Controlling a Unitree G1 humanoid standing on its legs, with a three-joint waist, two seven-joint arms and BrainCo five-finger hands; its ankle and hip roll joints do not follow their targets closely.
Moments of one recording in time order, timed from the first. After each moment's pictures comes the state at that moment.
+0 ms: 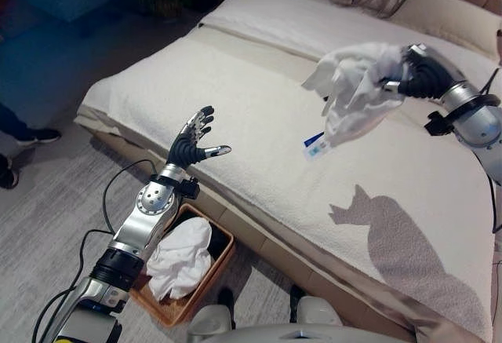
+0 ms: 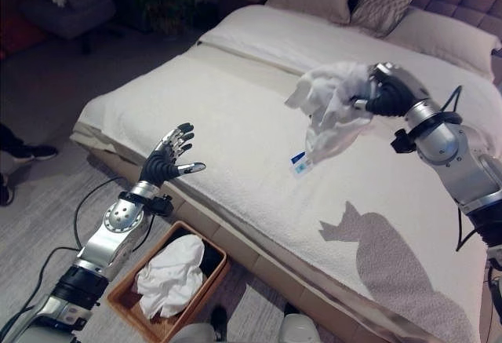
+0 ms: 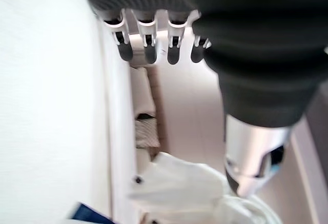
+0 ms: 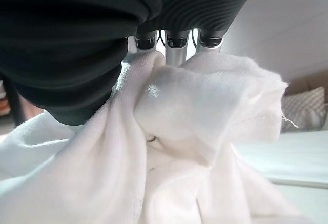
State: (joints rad) left arm -0.29 0.57 -0.34 0.11 -0.38 -0.18 0.04; right arm -0.64 -1.16 0.43 0.13 0.01 -0.12 0.02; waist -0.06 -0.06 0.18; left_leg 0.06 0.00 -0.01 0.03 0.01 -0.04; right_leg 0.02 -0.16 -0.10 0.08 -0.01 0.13
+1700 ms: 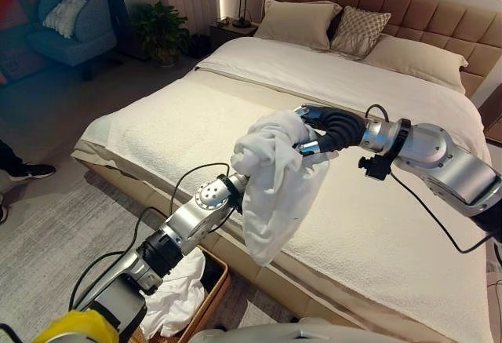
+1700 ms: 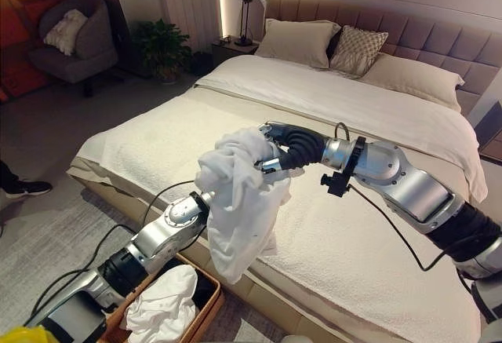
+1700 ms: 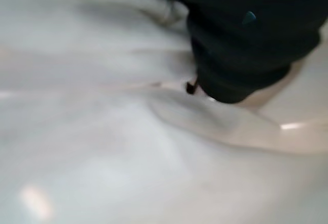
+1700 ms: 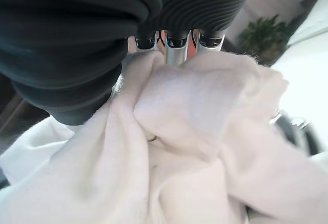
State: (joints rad) left arm -0.46 0.48 -0.68 0.11 -0.62 -0.05 -0.21; right arm -0.63 -1.05 0.55 -0.23 0.60 -0.07 0.36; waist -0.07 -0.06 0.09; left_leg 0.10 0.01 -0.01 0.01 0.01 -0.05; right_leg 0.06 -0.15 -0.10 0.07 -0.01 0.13
